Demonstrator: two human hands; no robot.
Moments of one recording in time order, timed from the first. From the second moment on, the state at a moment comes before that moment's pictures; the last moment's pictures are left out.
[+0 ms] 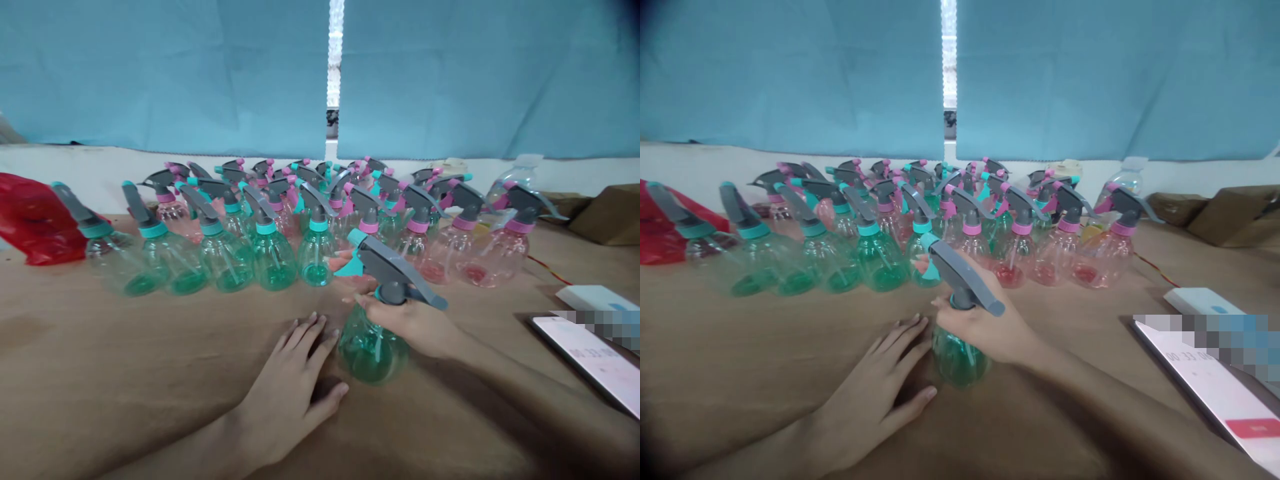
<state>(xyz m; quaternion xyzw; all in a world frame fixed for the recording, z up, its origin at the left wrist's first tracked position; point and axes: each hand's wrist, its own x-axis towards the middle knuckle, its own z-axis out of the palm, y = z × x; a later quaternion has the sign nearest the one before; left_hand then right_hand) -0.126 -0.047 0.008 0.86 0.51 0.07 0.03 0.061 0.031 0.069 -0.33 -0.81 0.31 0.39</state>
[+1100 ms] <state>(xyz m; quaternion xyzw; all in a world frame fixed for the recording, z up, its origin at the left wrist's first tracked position) -0.127 -0.047 0.005 0.86 0.51 0.07 0.02 0.060 0.033 0.068 -0.35 -0.77 0.37 0.38</state>
